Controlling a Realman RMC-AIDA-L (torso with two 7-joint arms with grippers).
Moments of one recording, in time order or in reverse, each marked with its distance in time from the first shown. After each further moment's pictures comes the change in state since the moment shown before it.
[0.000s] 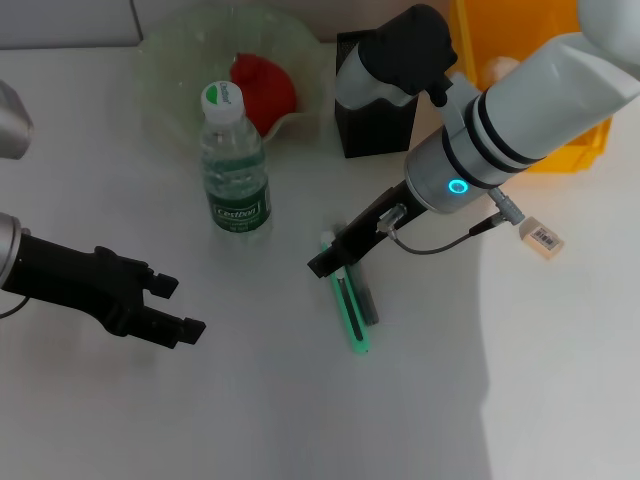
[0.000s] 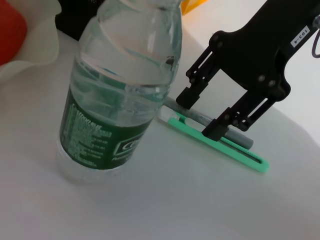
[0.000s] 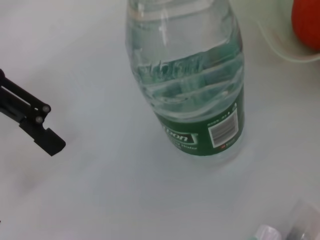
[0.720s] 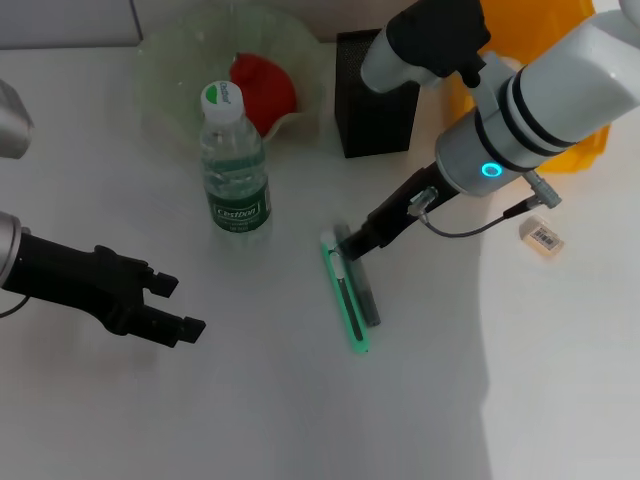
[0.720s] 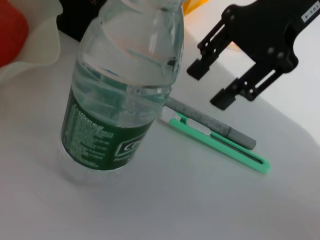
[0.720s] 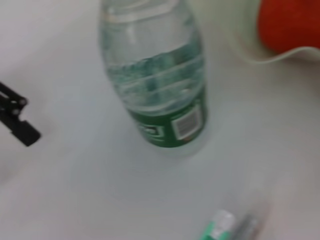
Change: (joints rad) left arm 0.000 0.000 0.000 0.000 0.000 -0.003 0.000; right arm -0.081 -0.004 0.054 -0.194 -0.150 -0.094 0.066
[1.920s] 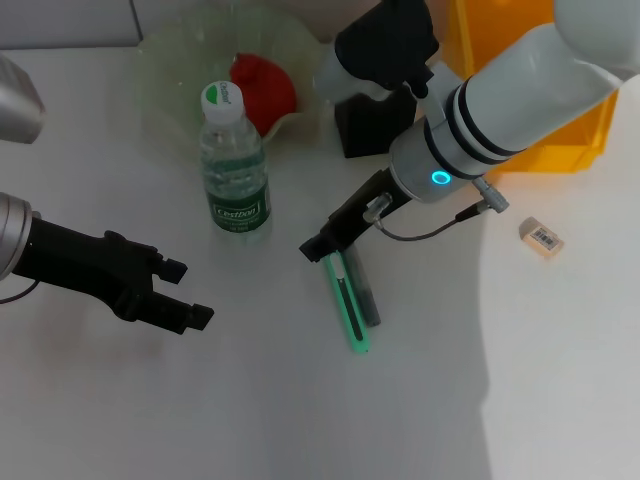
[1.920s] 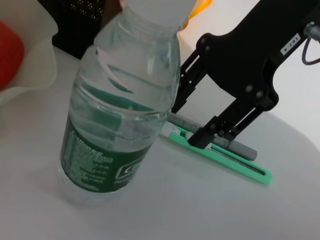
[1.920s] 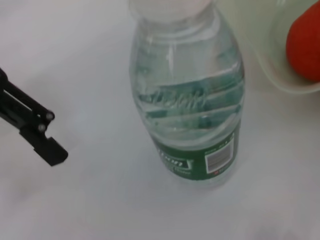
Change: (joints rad) left arm -0.034 0.001 0.000 -0.014 0.000 -0.011 0.011; right arm 0.095 0.011 -0.112 0.158 0.105 0.154 -0.021
